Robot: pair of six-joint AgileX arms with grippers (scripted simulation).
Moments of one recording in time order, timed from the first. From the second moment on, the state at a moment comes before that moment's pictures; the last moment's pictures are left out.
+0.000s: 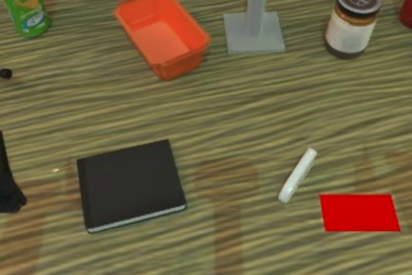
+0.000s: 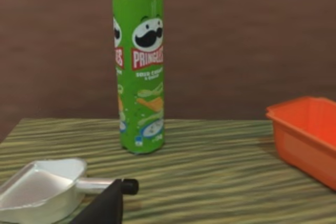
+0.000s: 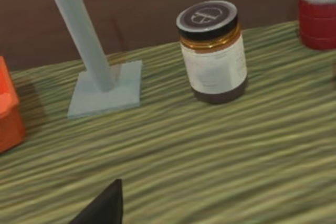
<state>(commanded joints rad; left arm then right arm) 0.00 0.00 0.00 0.00 0.00 0.00 0.12 0.38 0.34 -0.24 0.00 0.25</state>
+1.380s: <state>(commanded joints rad) 0.00 0.00 0.00 0.00 0.00 0.00 0.54 1.98 1.55 -1.13 0.00 1.15</state>
